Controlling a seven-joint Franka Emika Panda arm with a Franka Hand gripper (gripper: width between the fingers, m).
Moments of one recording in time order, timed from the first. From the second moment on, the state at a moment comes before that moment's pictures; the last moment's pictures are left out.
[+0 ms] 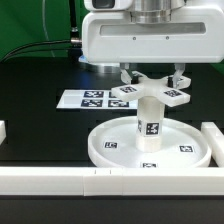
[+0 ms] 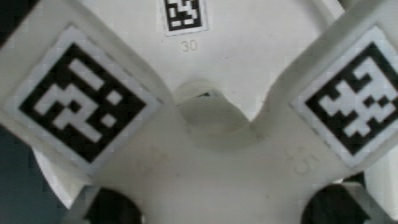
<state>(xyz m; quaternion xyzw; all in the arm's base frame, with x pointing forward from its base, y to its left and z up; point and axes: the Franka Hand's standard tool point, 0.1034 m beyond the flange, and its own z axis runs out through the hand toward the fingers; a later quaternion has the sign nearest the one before) 0.562 0.040 0.104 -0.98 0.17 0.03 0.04</state>
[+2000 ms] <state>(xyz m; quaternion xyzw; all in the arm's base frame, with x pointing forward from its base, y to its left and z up) 0.567 0.040 0.125 -0.64 0.75 0.04 0.11</state>
